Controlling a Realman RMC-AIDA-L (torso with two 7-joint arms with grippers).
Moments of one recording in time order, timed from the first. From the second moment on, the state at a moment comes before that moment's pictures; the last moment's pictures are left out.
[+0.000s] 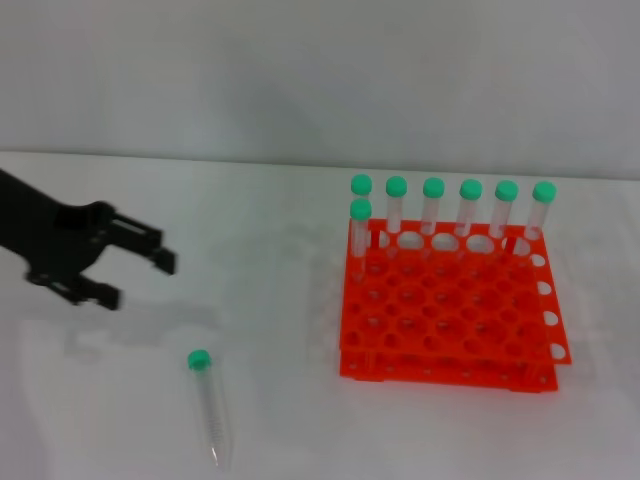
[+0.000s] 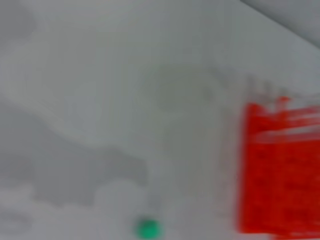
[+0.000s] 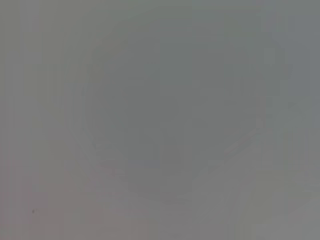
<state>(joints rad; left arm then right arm) -0.81 -1.77 0.75 0.83 2.44 1.83 -3.01 0.53 2.03 -1.36 -0.16 0.00 -1.02 0.31</state>
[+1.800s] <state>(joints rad) -1.00 -1.92 0.78 0.50 2.82 1.70 -3.01 0.54 2.03 -1.43 -0.16 0.00 -1.02 0.31</state>
